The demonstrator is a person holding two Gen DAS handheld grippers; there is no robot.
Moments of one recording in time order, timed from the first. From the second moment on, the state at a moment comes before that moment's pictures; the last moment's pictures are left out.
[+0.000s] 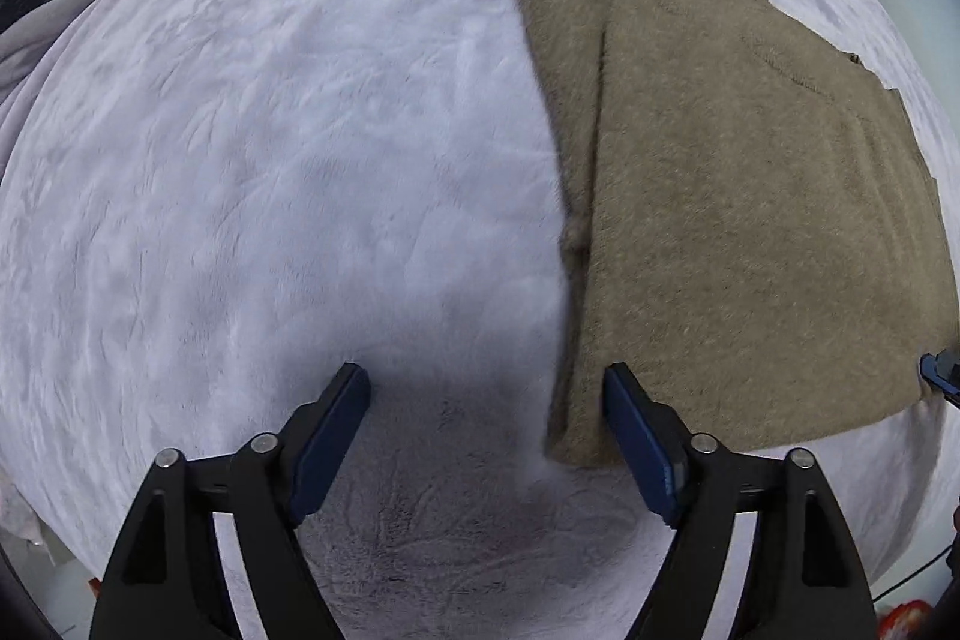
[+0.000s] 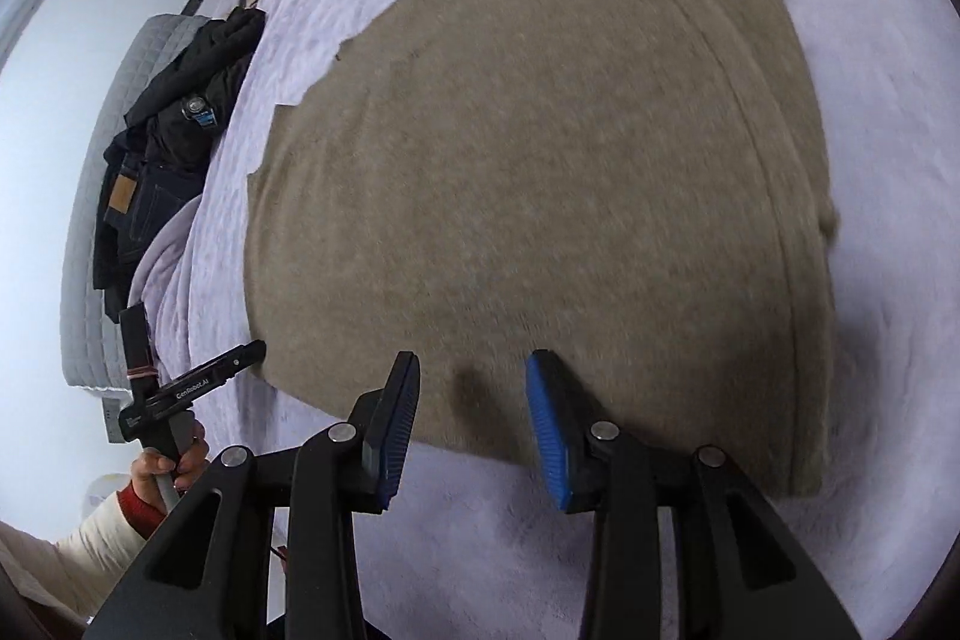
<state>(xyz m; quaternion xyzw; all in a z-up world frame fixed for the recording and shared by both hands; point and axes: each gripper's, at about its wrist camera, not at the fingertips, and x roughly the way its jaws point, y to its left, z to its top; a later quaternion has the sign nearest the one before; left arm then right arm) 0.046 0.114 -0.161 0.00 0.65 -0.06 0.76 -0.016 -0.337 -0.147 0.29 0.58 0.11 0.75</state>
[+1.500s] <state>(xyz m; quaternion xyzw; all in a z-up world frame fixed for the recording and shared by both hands) 0.005 0.128 -0.147 -0.02 0.66 -0.11 0.75 -0.076 -0.365 -0.174 0.45 0.54 0.02 0.71</state>
